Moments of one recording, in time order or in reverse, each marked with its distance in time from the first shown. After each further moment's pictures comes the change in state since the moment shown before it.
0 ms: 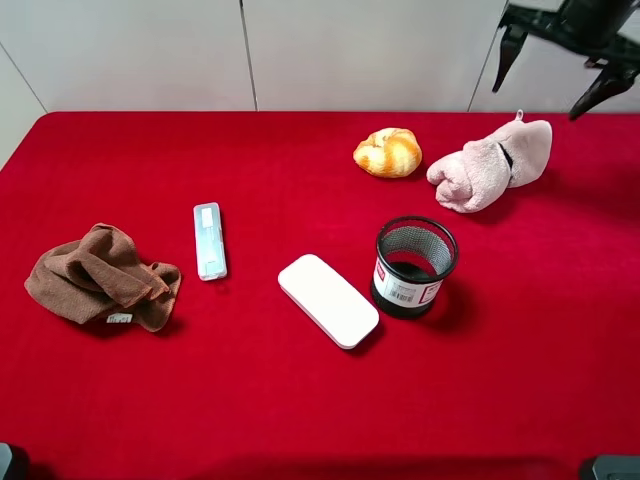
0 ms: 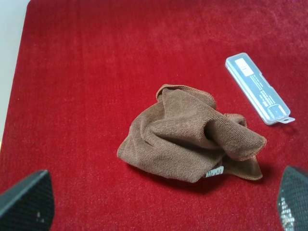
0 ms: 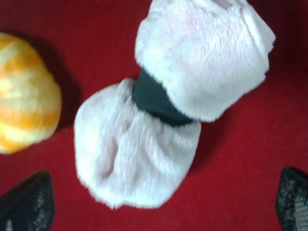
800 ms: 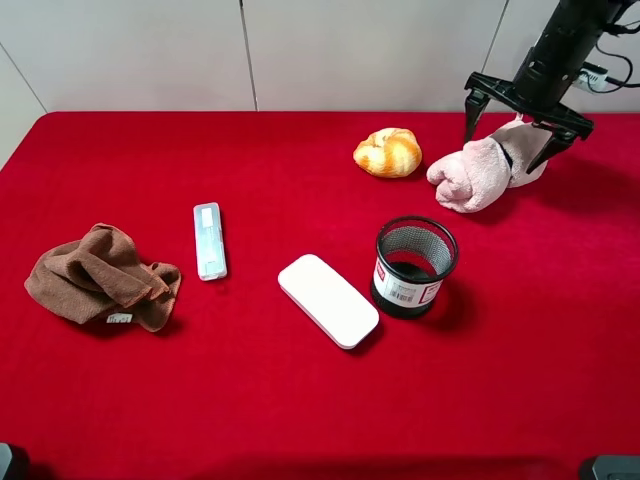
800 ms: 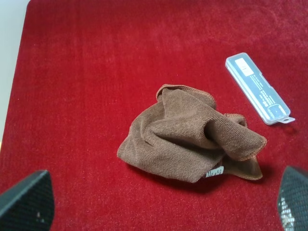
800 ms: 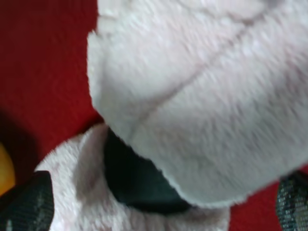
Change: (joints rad) left arm 0.000 0.000 0.000 0.000 0.000 0.002; right arm 0.000 0.219 -0.028 0.041 -0.060 0.135
